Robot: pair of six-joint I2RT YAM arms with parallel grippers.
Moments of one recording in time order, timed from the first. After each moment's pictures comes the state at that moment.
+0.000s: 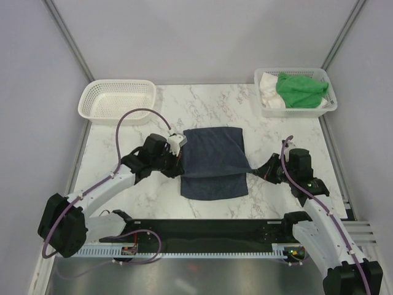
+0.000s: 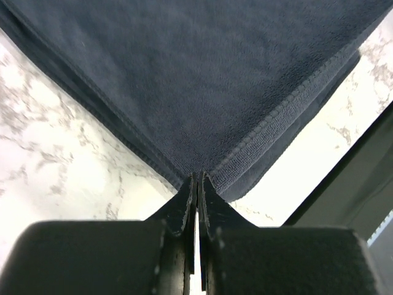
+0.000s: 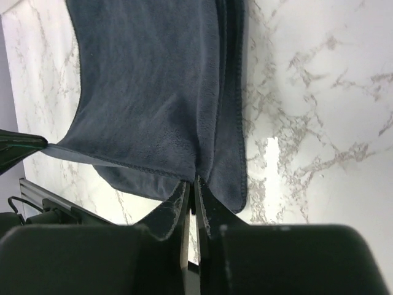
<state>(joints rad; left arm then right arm) -0.57 1.15 0.73 -0.34 0.31 -0.11 0.12 0.72 0.49 -0.45 -0.39 0.58</state>
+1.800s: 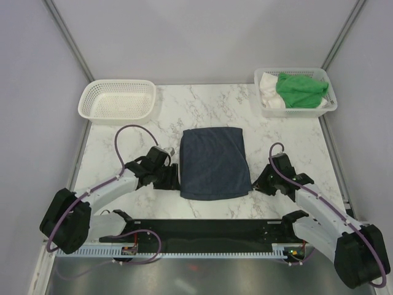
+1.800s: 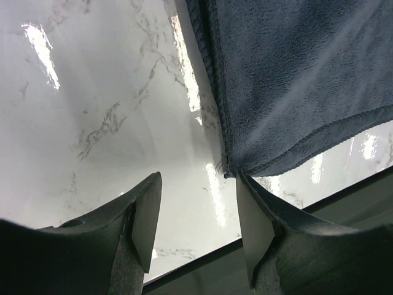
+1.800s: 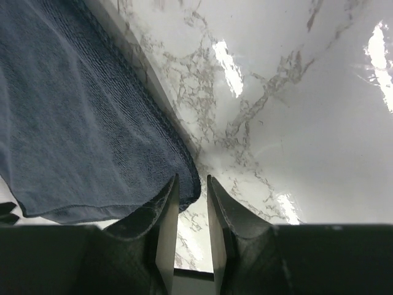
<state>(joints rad) -0.58 1.20 0.58 -0.44 0.16 -0.50 0.32 0.95 0.41 -0.51 -0.09 0.91</state>
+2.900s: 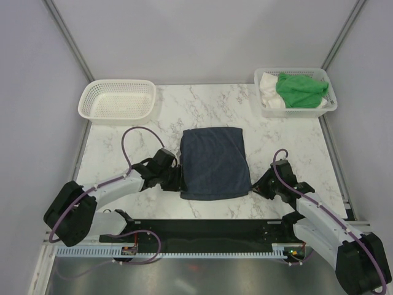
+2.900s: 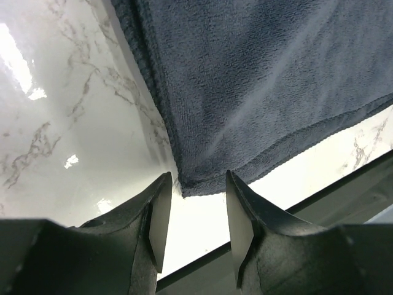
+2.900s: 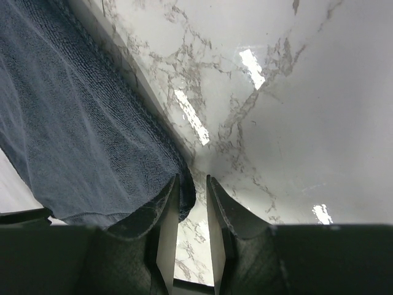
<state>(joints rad) -0.67 1.27 0.57 -0.30 0.20 -0.61 0.32 0.84 0.29 -0.40 -0.09 1.02</state>
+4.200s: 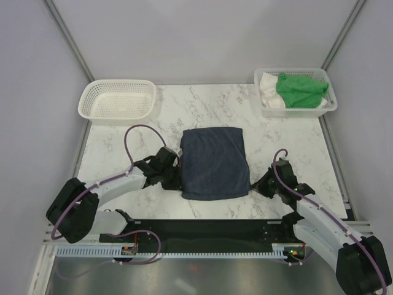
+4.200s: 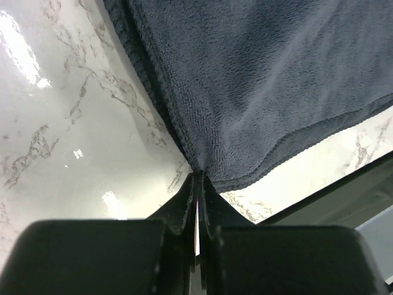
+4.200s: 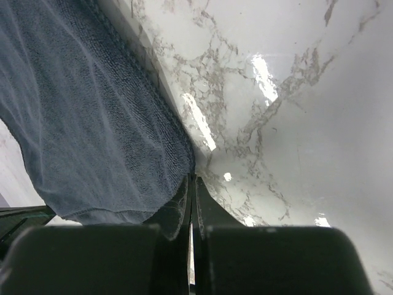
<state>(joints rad) -0.68 1.31 0.60 -0.35 0.18 -0.60 0.33 0.82 0.27 -0.35 -0.11 1.01</state>
